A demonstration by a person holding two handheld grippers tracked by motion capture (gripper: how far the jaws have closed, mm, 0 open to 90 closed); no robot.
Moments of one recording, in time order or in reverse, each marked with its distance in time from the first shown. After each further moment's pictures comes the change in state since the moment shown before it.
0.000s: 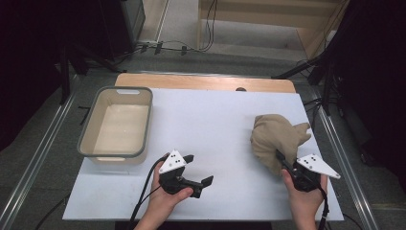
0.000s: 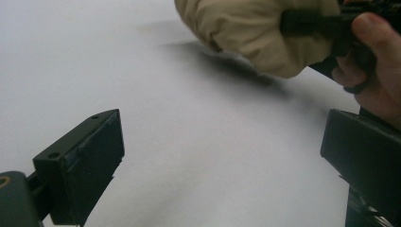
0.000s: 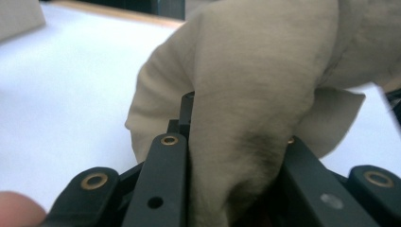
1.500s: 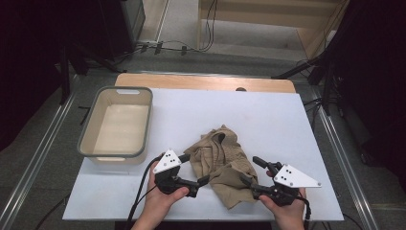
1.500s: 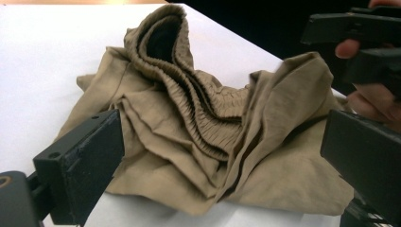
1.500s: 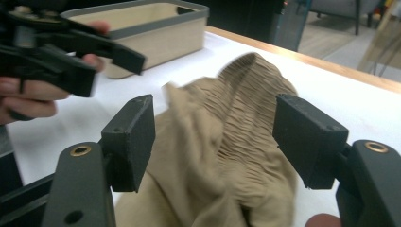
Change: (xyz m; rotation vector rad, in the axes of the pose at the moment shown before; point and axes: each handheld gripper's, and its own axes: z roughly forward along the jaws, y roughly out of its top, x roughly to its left) left arm 0.002 0.002 -0.010 -0.021 0.001 -0.007; right arm 0.064 0.016 -0.015 -0.100 0.423 -0.123
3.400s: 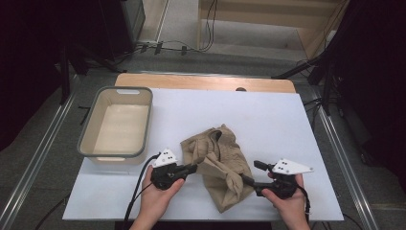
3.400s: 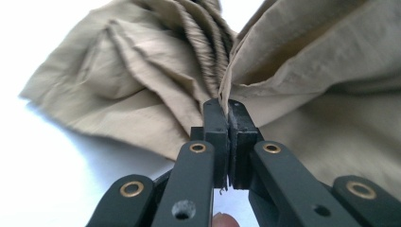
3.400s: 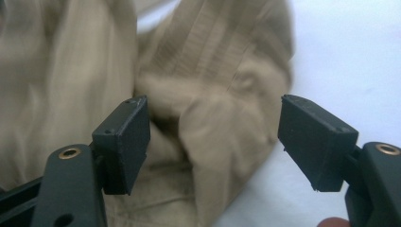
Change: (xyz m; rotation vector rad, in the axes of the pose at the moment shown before) left arm 0.029 -0.011 -0.002 0.113 0.060 -0.073; right arm -0.030 -0.031 0.021 0.219 0.075 0.121
